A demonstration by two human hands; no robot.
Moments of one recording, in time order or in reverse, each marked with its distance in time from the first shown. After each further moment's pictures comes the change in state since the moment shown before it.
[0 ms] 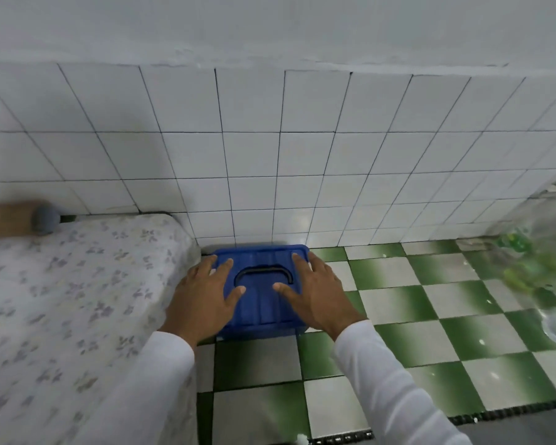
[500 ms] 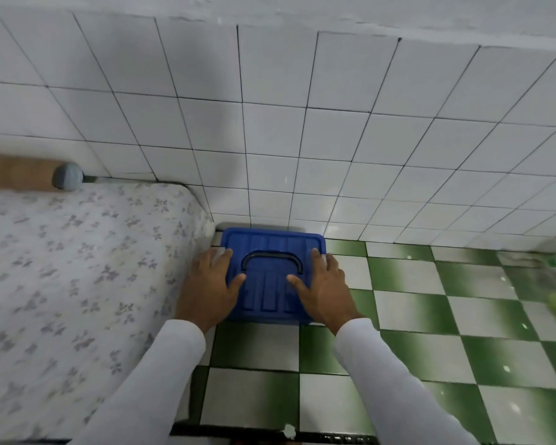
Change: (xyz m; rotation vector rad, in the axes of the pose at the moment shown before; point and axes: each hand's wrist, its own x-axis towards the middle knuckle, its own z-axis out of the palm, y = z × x) left_hand -0.002 0.003 0.044 -0.151 0.083 -0.220; right_hand 0.036 0.036 0.040 0.110 -0.053 0.049
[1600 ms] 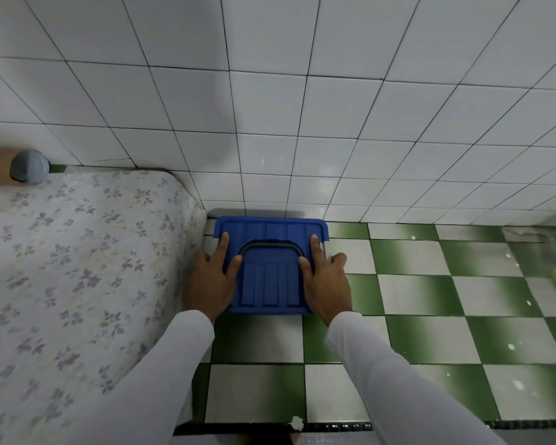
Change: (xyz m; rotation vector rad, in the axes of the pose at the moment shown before) left_hand 0.036 -0.014 0.046 -0.130 -0.023 -0.164; right_hand 0.030 0.019 0.048 0.070 0.216 0.074
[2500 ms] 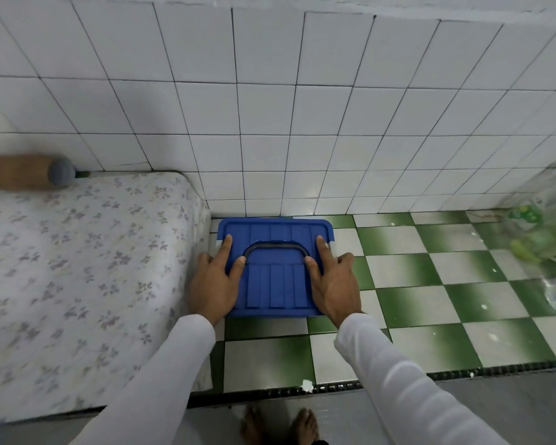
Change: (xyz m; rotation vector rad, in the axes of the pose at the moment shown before) left_hand -0.071 -0.012 -0.035 -0.096 0.060 0.111; right_hand -0.092 -0.014 -0.031 0.083 0.135 0.046
